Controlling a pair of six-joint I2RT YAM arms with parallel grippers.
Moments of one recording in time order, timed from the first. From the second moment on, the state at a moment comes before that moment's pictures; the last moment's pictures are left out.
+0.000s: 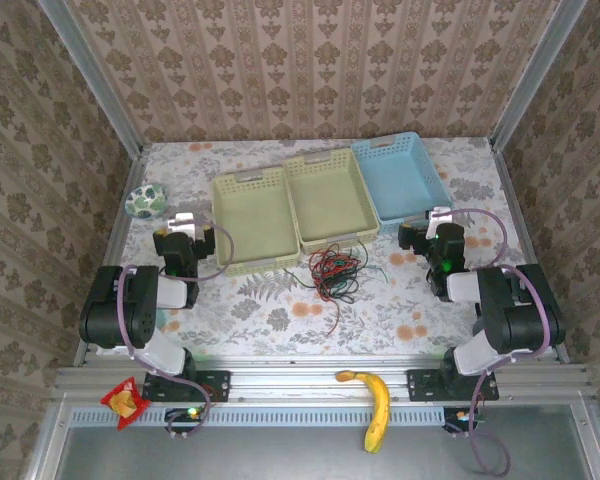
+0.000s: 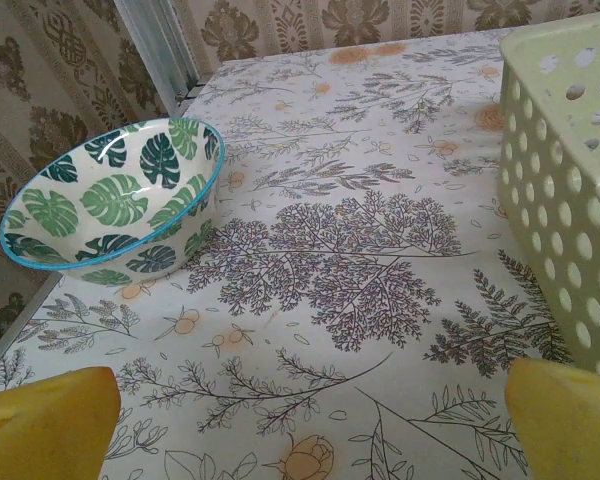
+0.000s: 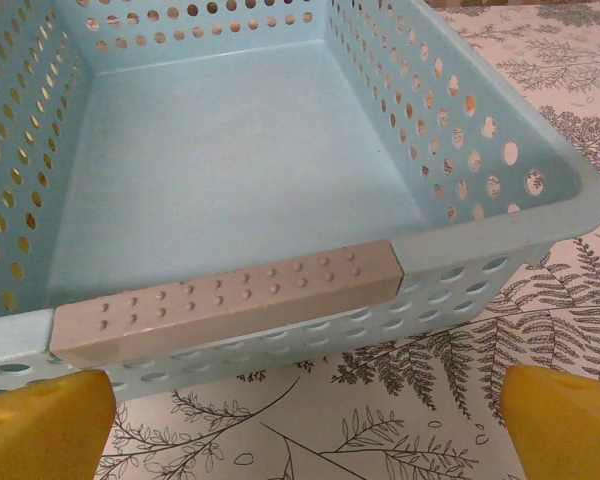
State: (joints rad) left arm -0.08 1.57 0.34 0.91 -0.24 0.09; right arm 0.01 1.54 0.39 0.73 0.07 0.04
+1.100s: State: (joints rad) left arm -0.06 1.57 0.35 0.89 -0.23 0.09; right arm 0.01 1.54 0.39 0.73 0.07 0.04
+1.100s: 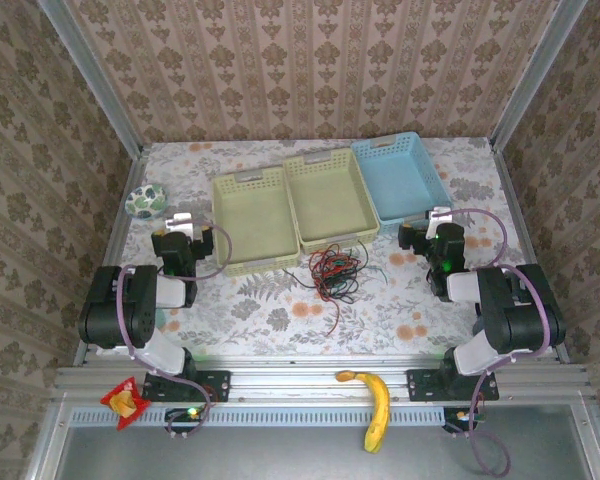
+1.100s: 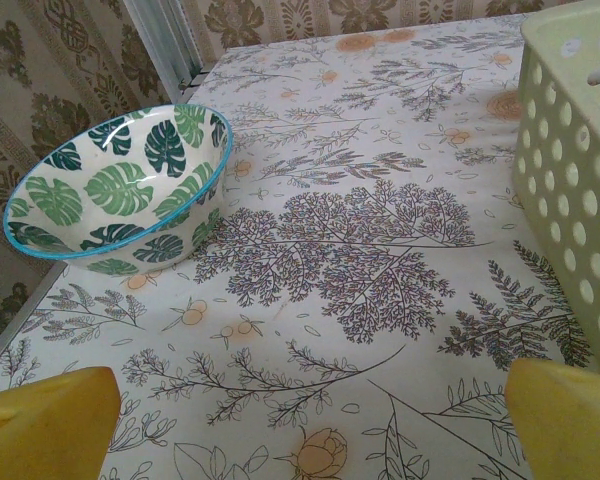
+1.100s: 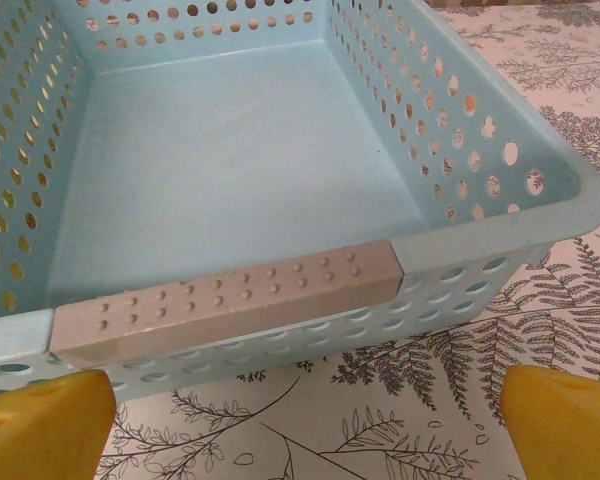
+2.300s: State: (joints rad) left arm -0.96 1.23 0.71 -0.12 -0.71 -0.33; right arm 0.40 0.94 0.62 -0.22 0.22 0.42
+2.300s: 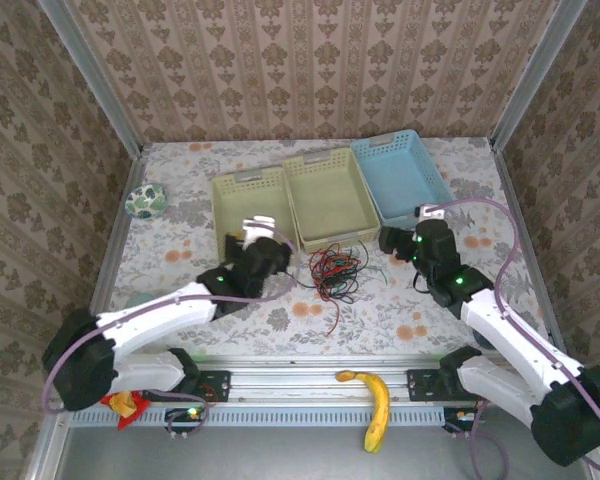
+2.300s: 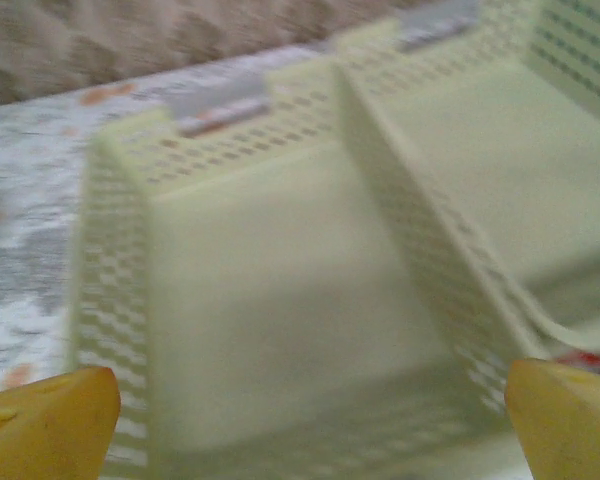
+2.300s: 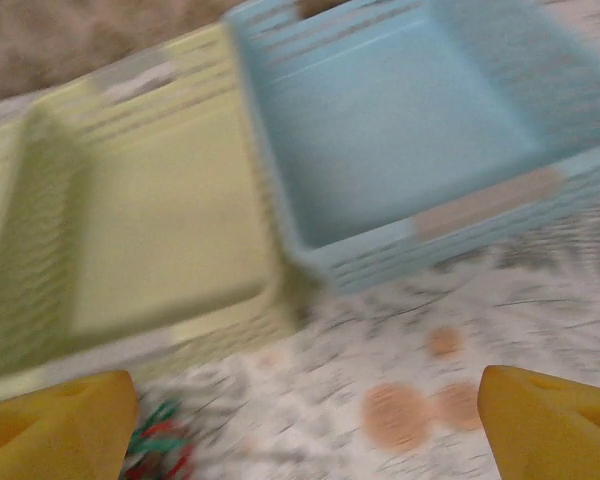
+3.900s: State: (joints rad) left arm -1.08 1.71 0.99 -0.12 -0.31 -0.30; right arm 0.41 1.02 0.87 -0.41 0.11 0.52
